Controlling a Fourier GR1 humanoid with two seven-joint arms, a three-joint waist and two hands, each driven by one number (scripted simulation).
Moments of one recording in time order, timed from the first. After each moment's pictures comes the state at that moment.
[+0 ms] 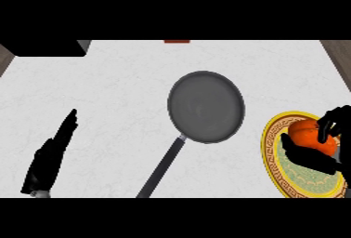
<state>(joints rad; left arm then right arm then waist) 0.09 0.28 -0.05 -1.61 -0.11 0.06 0.14 -0.08 -0.38 0.12 -2.10 1.07 0.17 0.79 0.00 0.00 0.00</state>
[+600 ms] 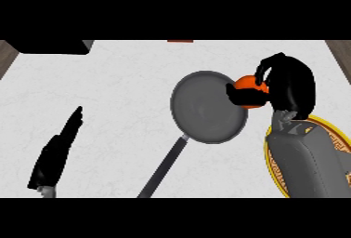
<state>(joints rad) 0.06 0.25 -0.06 -1.60 -0.14 0.05 0.14 -0.53 -0.15 0.11 -1.61 1.04 0.05 0.77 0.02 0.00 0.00</state>
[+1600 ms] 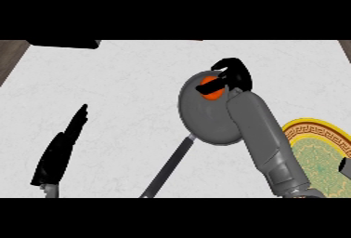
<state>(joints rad) 0.04 0.24 -0.07 -1.61 -0.15 0.02 0.13 -0.89 0.00 -0.13 -0.67 0.71 -0.26 0.51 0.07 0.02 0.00</state>
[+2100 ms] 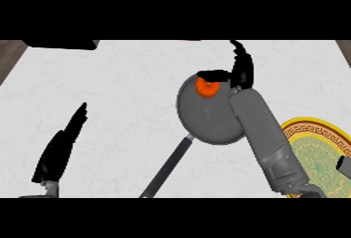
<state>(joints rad) 0.02 0.24 -0.05 -1.58 -0.15 0.02 0.13 -0.92 0.00 -0.21 -0.59 0.47 -0.61 0.20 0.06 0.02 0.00</state>
